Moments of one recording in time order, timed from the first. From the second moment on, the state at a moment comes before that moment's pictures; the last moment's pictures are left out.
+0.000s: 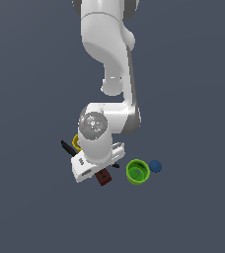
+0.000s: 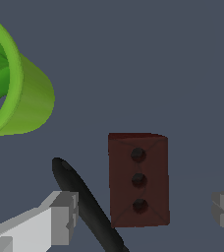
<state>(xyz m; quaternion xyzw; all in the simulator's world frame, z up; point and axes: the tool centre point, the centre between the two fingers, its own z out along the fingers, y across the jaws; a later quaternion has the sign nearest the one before) 0.113 -0.045 0.090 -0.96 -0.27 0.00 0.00</state>
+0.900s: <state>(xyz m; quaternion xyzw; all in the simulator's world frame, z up) 0.113 -0.047 0.042 -0.96 -0.28 0.00 0.00</state>
